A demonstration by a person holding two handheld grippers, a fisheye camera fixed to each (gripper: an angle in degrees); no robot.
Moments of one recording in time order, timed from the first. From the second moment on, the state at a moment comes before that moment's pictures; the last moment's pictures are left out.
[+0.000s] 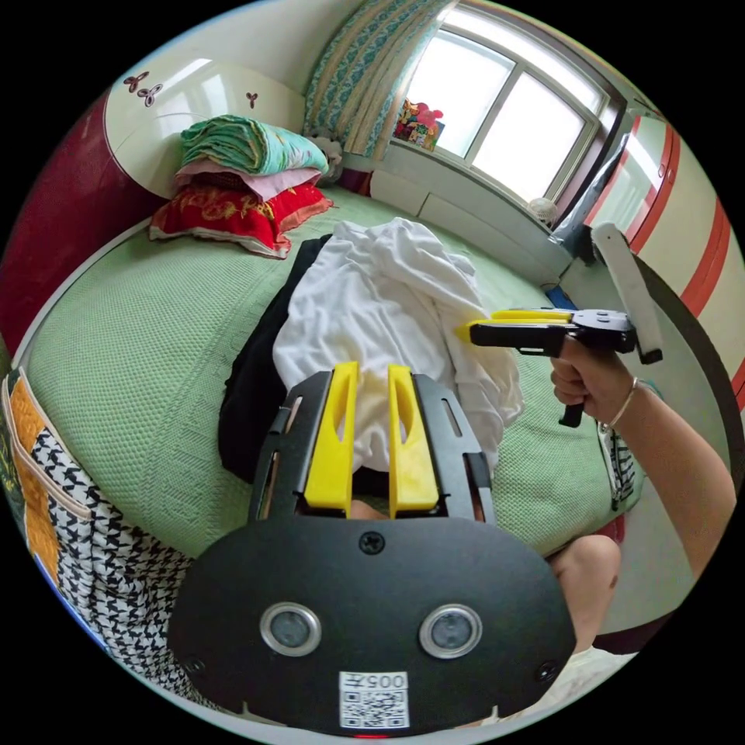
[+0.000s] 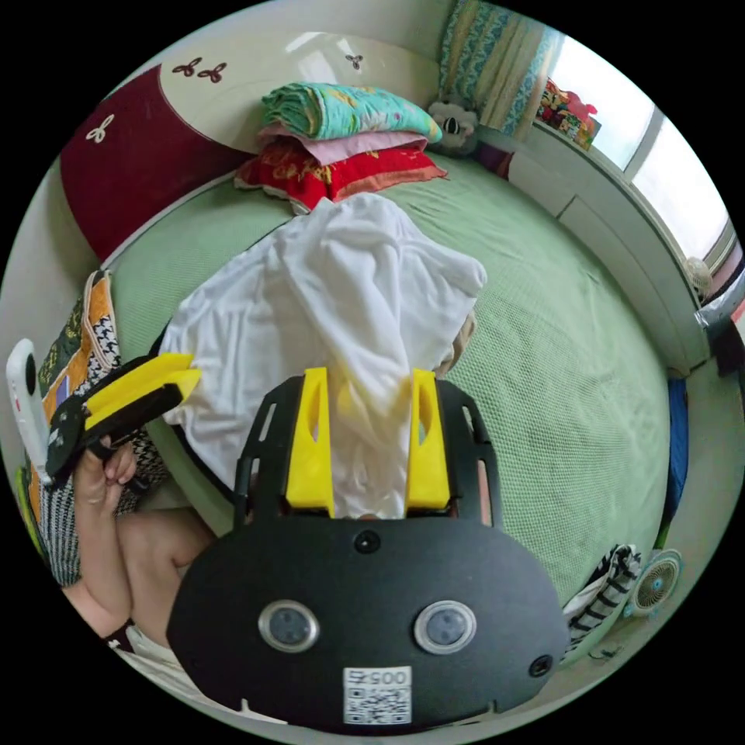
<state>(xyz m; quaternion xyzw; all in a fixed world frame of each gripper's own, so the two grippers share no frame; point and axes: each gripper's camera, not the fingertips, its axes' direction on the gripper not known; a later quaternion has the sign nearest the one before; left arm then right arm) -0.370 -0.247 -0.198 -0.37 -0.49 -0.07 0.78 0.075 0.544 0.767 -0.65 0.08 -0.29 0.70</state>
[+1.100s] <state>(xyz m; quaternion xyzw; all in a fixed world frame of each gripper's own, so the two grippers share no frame) -0.341 -0.145 -0.089 -0.44 -0.42 0.00 0.79 0.385 0.233 0.612 -0.54 0.24 0.09 0.80</state>
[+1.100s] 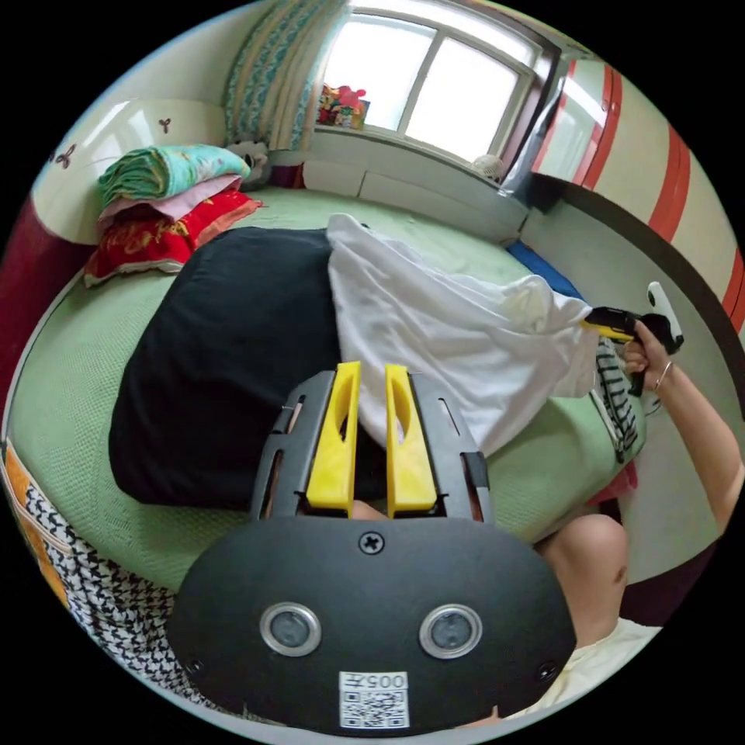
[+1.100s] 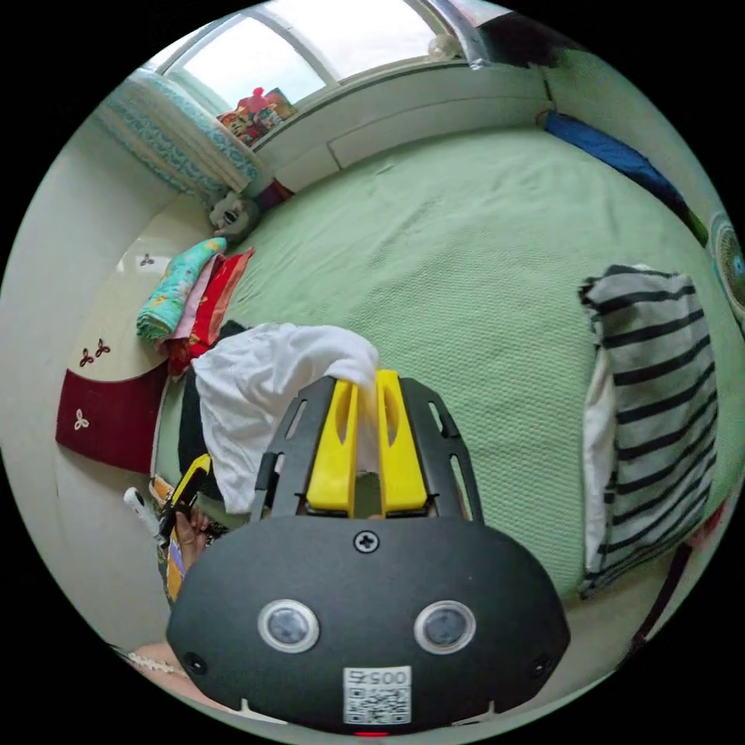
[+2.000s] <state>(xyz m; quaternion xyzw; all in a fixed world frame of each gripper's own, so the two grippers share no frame) -0.317 -0.003 0.056 -0.60 -0.30 0.07 0.74 0.391 0.286 0.629 -0.63 0.33 -0.13 0.69</state>
